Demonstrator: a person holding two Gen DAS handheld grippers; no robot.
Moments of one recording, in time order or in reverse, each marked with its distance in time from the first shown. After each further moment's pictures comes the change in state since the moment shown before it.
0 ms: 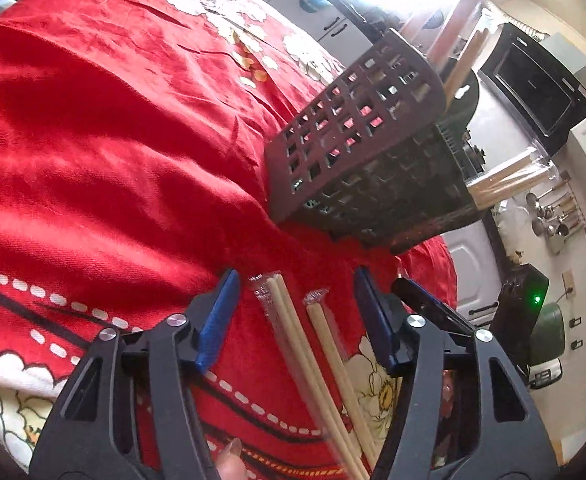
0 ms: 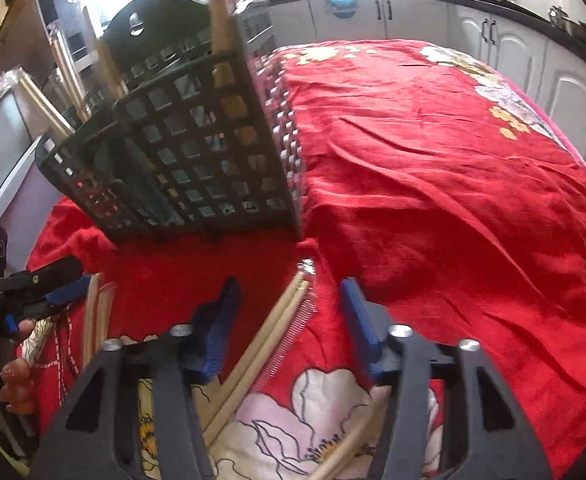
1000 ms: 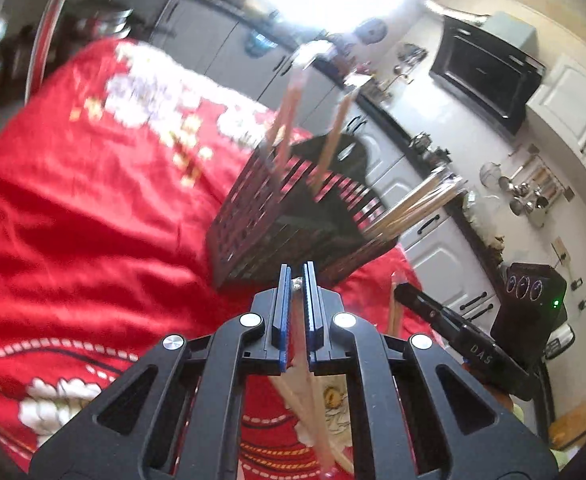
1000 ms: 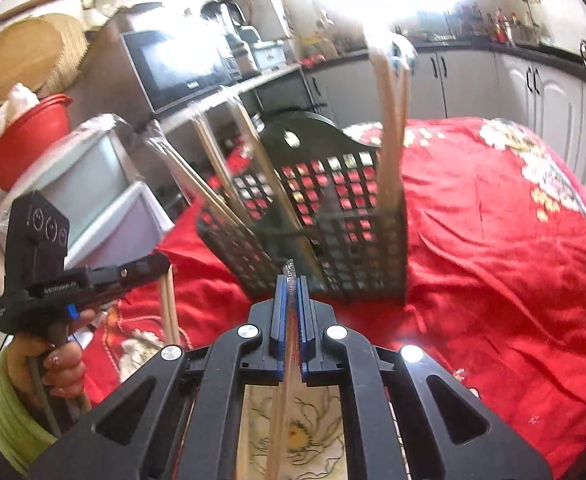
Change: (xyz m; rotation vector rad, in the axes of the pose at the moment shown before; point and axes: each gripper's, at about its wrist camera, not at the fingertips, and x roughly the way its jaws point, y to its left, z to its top) left arm -0.082 -0.066 0.020 0.217 -0.145 -0.045; right arm -0.098 0.050 0.020 -0.057 -0.226 0.236
